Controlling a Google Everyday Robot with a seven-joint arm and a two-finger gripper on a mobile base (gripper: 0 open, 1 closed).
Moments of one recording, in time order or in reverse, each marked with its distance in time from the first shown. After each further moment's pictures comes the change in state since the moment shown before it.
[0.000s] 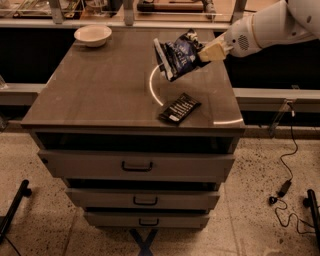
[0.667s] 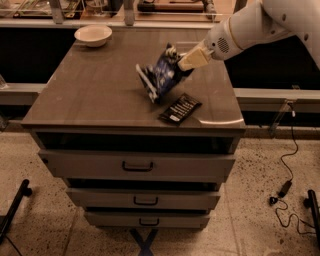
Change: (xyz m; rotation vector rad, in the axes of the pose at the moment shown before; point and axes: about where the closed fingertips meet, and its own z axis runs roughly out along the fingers) arm -0.006 0.039 0.026 -0.047 0.088 0.009
